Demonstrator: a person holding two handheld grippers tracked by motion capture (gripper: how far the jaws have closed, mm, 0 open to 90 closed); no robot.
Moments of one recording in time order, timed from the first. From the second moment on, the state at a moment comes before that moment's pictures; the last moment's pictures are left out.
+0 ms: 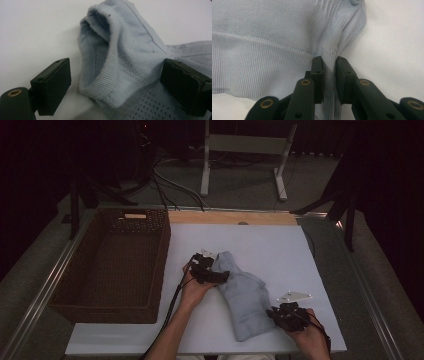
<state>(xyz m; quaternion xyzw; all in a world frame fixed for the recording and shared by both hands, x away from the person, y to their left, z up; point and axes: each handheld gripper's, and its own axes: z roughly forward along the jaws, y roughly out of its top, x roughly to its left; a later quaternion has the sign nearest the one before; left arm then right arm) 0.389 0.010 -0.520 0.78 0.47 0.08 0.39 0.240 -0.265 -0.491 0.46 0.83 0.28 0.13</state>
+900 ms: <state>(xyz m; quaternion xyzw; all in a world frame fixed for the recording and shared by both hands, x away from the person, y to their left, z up) 0.392 0.003 -0.524 0.79 0.48 0.10 0.37 0.240 -0.264 -0.491 0.46 0.83 0.28 0.13</state>
